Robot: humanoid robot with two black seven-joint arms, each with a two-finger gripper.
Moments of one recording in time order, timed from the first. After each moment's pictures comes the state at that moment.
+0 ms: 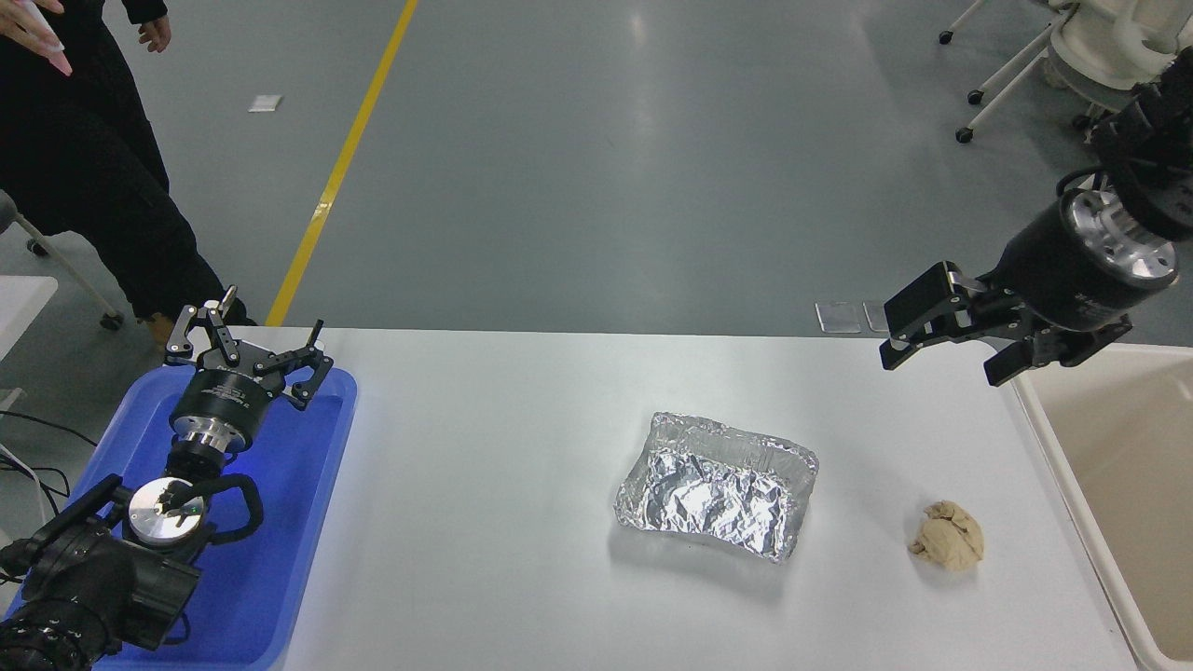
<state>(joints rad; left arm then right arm) -0.56 0.26 -1.02 -0.40 -0.29 -0.68 -0.10 2.26 -0.53 -1.26 1.45 -0.24 0.79 0.04</state>
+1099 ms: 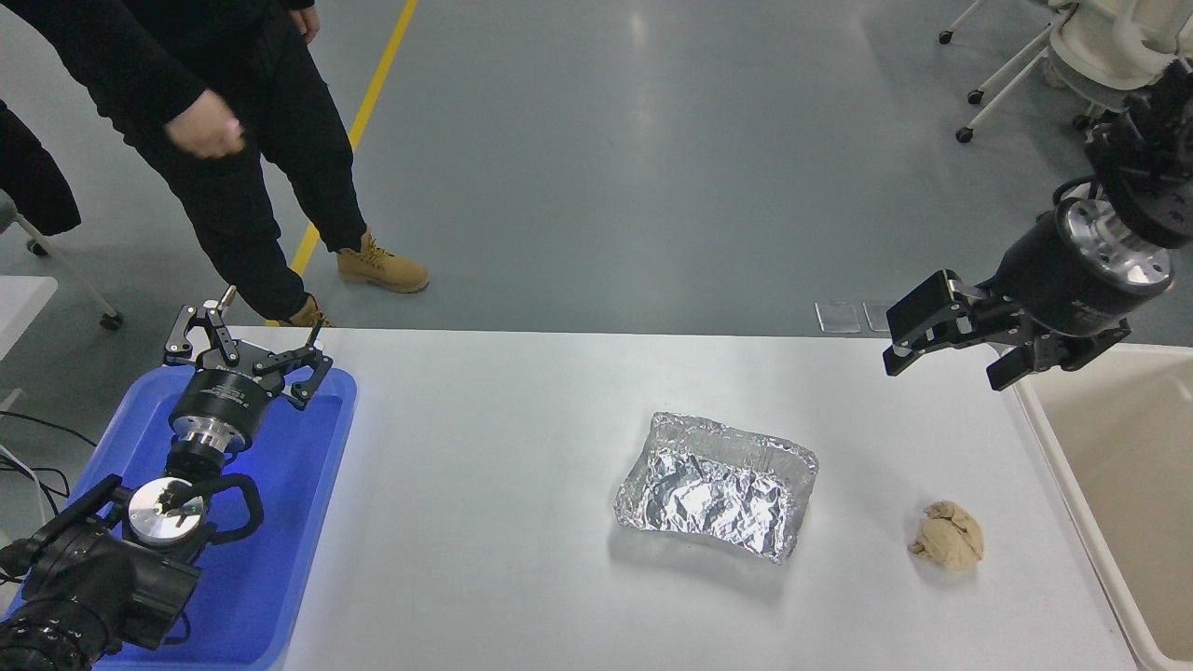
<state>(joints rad) -0.56 0.26 -1.03 -0.40 -0.29 -0.68 -0.10 2.22 -0.53 -1.26 1.39 -0.25 0.79 0.04</state>
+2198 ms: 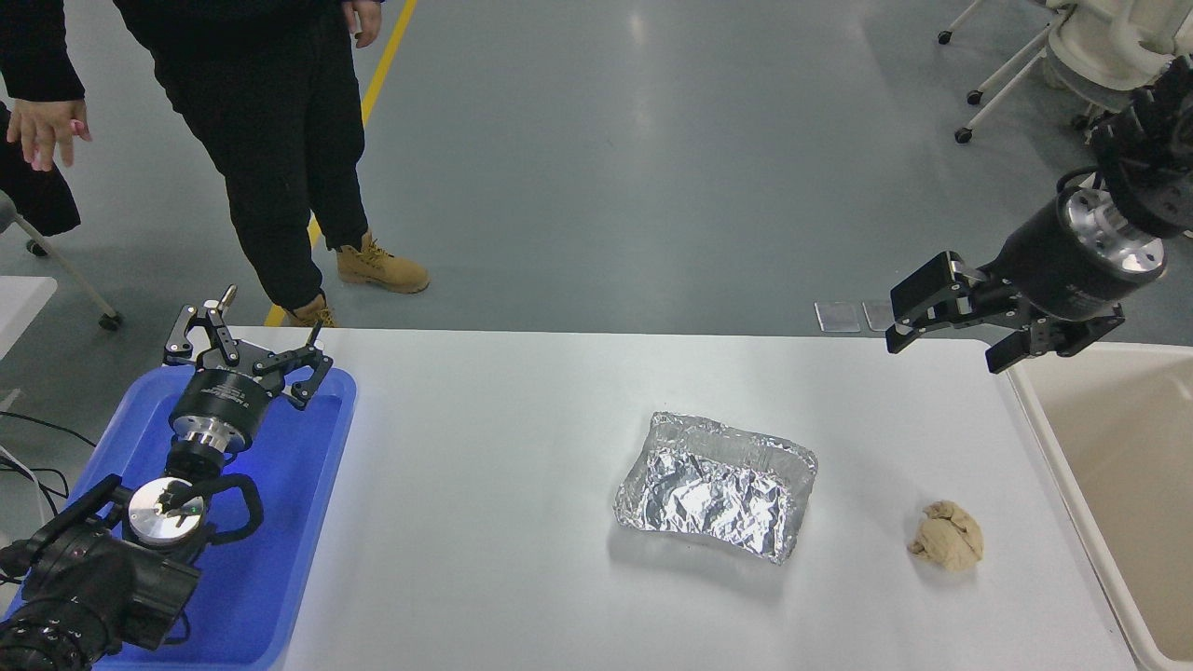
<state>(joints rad) -0.56 0.26 -1.03 -0.40 -0.29 -0.68 -0.10 2.05 -0.53 -1.18 1.32 -0.23 0.69 0.04</state>
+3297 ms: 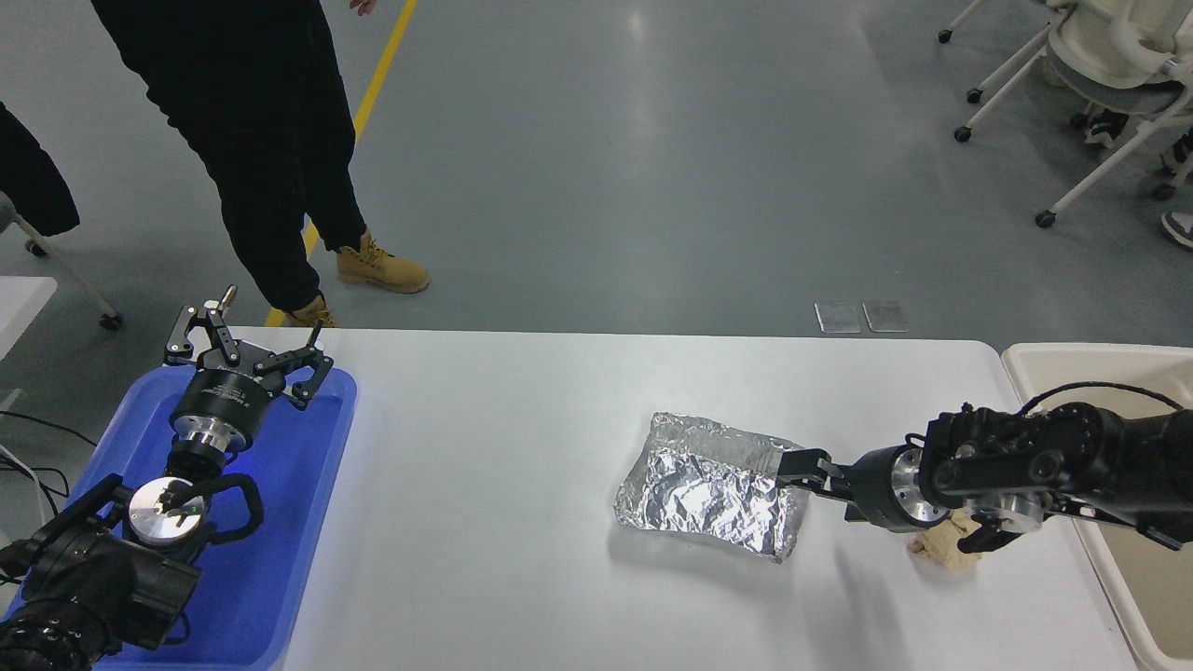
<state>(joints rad) -0.56 0.26 -1.03 -0.40 -0.29 -0.68 -0.10 1.20 -0.38 -0.81 1.12 -0.23 -0.03 0.04</state>
